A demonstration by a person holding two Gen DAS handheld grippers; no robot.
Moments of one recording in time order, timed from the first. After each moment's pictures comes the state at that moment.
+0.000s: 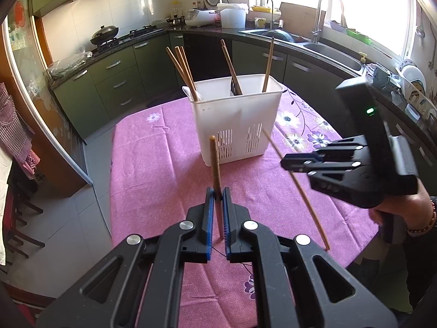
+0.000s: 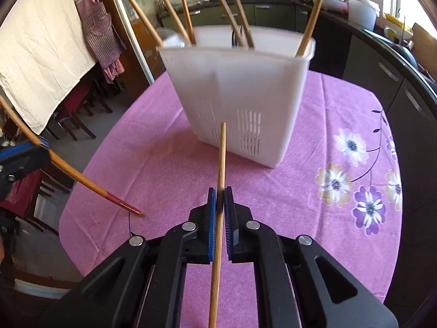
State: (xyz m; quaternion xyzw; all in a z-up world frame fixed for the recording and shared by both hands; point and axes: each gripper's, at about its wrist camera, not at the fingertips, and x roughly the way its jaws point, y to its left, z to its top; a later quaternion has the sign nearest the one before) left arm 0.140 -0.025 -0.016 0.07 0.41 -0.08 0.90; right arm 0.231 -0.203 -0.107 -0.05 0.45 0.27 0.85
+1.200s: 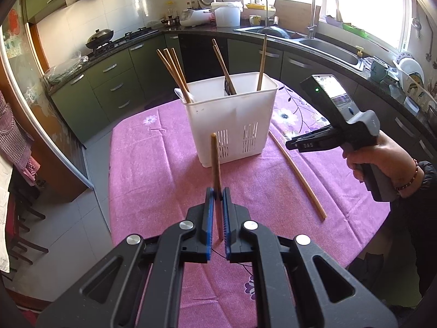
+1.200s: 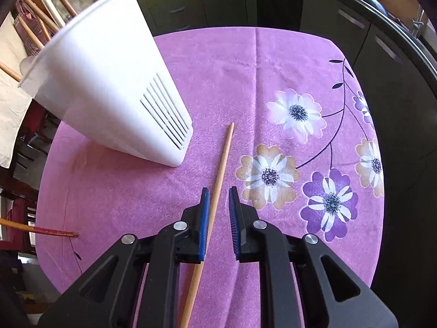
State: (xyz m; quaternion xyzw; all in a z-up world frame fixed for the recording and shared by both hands) left arm 0.143 -0.033 -0.015 0.09 0.42 -0.09 0.90; right arm 0.318 -0.274 -0.160 -0.02 0.56 0.16 0.82
